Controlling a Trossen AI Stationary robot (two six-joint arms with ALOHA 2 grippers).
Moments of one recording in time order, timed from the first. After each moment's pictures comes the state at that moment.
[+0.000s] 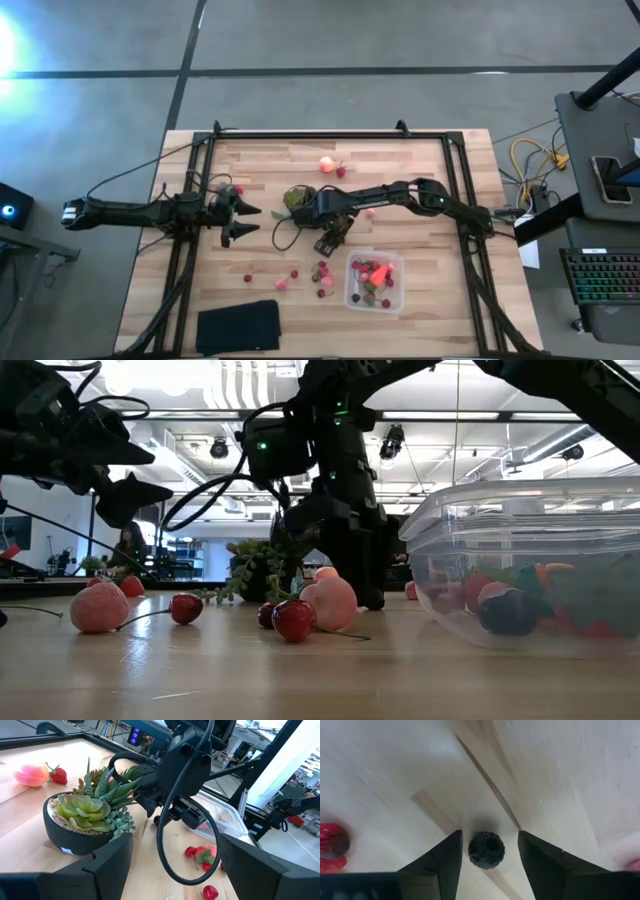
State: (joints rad) left arm 0.01 0.29 0.01 0.10 0.00 -0.43; right arm 0.01 2.38 1.97 -1.30 -0.11 0.58
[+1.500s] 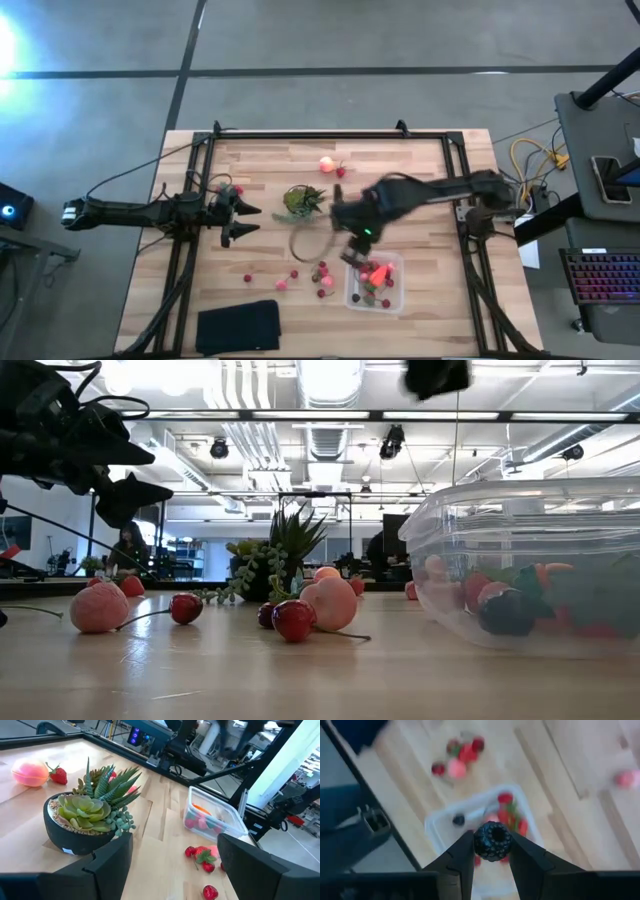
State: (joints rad) left arm 0.01 0.29 0.01 0.10 0.00 -0.43; right arm 0.18 1.86 1.90 -1.37 -0.16 0.73
